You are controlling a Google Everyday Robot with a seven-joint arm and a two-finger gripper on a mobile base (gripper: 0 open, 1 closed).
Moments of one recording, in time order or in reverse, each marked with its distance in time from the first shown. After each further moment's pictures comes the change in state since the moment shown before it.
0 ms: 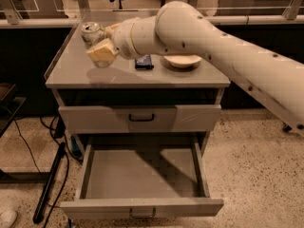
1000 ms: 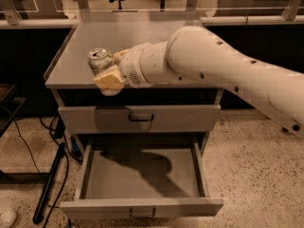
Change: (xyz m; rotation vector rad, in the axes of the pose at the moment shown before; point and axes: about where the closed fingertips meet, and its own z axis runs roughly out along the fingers) arm 0.029 0.071 -0.052 -0.001 0.092 0.086
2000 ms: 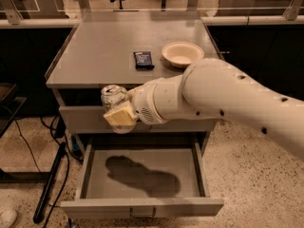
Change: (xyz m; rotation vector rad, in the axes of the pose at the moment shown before) arm 0.068 0.067 -0.043 -0.043 0.150 0.171
